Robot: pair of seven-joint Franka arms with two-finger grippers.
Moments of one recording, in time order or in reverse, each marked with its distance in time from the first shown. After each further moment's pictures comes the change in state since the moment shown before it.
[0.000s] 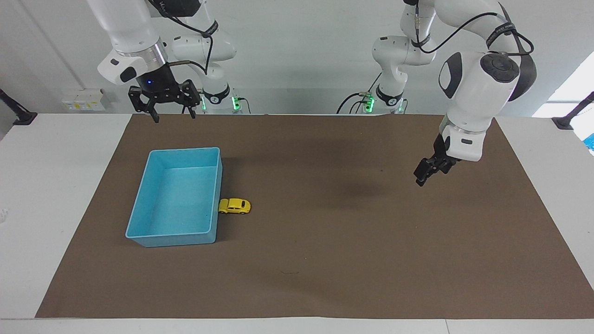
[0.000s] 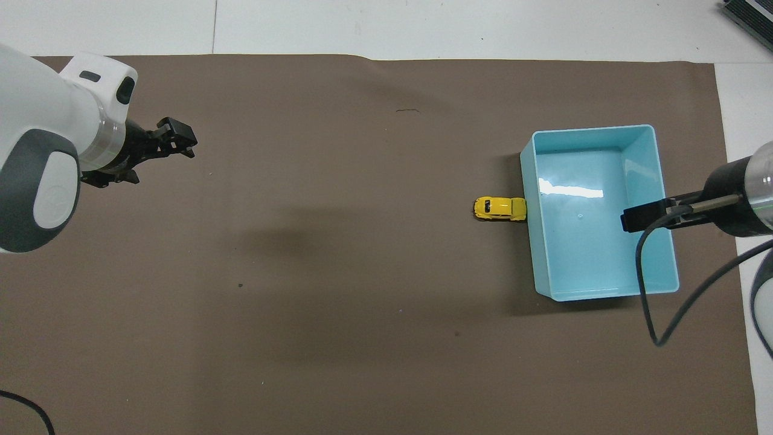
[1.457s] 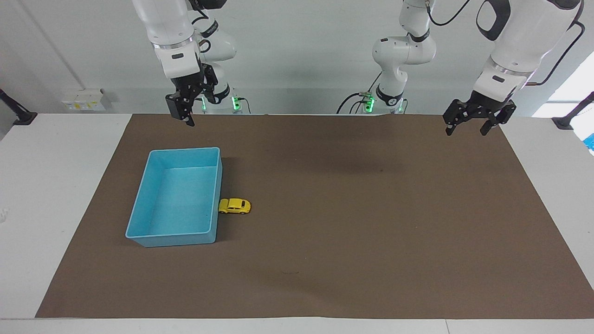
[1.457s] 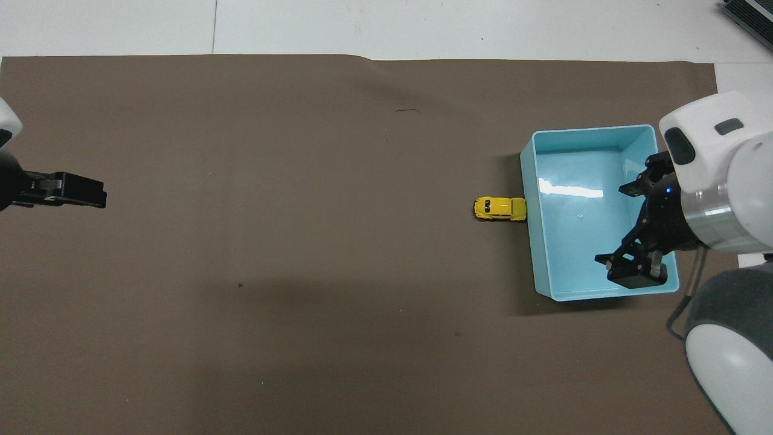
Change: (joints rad) left arm 0.096 -0.217 -0.004 0.004 -0.001 -0.256 0.515; right arm -0.001 -0.010 0.107 0.003 -0.001 0.002 -0.942
